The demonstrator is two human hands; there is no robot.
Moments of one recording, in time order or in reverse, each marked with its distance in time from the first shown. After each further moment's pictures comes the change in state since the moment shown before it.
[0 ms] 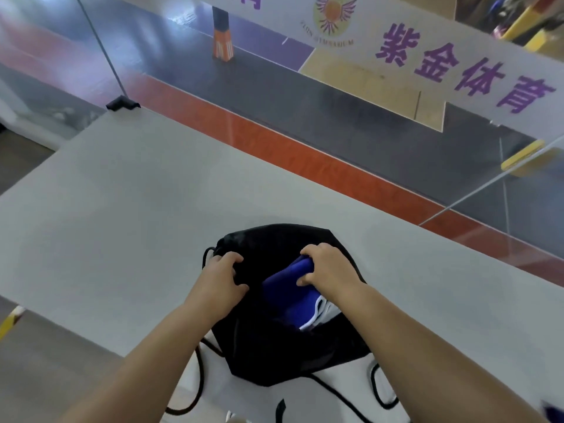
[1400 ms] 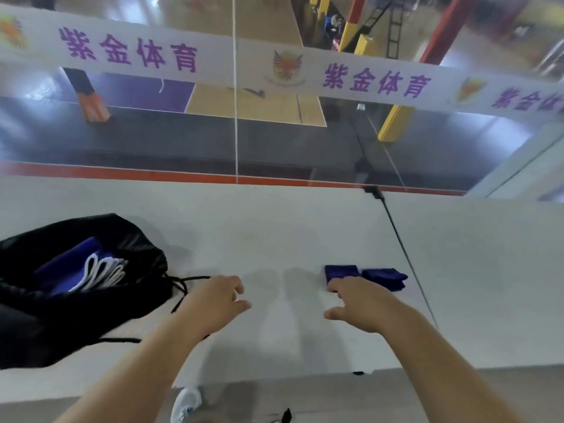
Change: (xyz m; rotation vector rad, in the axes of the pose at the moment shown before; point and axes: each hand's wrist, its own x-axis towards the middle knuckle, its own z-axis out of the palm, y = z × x) left_hand -0.184 0.228 0.262 0.439 -0.366 0.411; right_hand -0.377 0.330 -0.011 0.058 -0.042 0.412
